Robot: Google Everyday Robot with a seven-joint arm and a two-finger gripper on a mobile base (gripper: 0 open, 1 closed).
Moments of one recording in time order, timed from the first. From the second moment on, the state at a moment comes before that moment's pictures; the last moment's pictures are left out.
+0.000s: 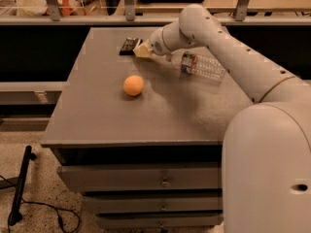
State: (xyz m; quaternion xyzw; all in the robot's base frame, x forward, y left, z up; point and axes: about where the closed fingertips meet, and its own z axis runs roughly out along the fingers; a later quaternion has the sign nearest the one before) arm 0.820 0.021 0.836 -0.42 0.77 0.20 0.44
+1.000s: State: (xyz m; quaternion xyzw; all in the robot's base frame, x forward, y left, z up) arm 0.808 0.036 0.911 -0.45 0.70 0.24 0.50
